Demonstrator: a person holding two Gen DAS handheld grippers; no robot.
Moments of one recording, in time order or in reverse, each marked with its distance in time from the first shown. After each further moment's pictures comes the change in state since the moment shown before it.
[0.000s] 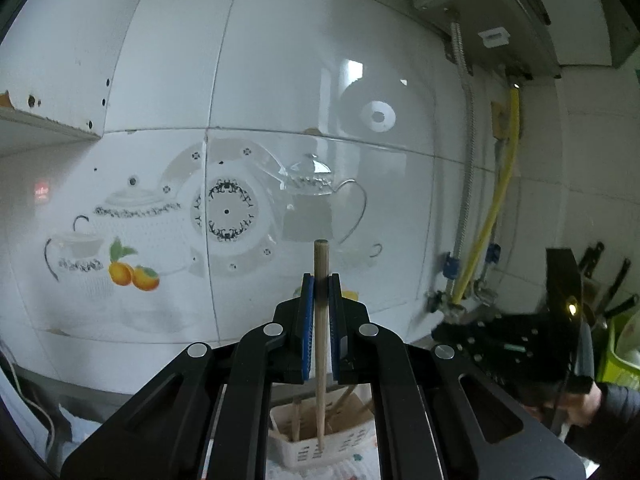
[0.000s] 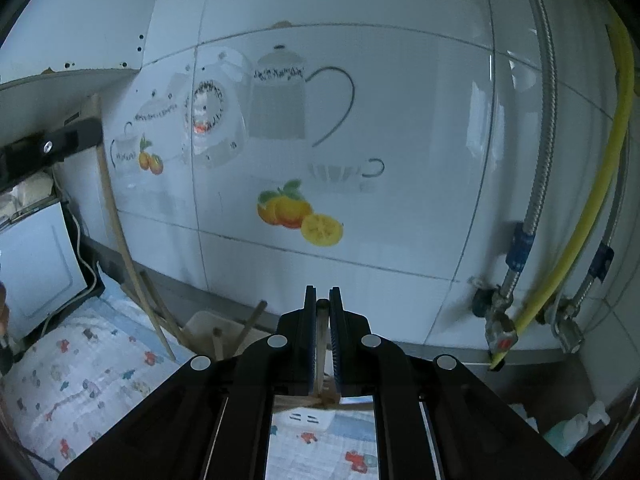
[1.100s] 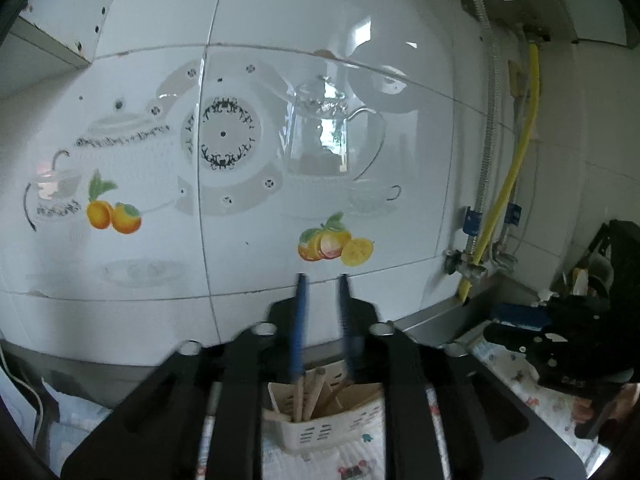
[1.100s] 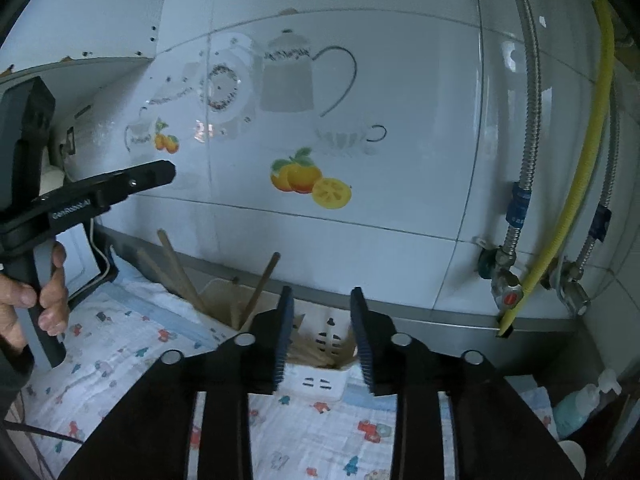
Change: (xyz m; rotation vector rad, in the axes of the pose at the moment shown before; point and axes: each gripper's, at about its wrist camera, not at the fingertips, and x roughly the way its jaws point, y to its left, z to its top) left arm 0.035 0.006 -0.043 -0.002 0.112 0.015; right arm -0.031 0.006 -0.028 0.023 0.019 0.042
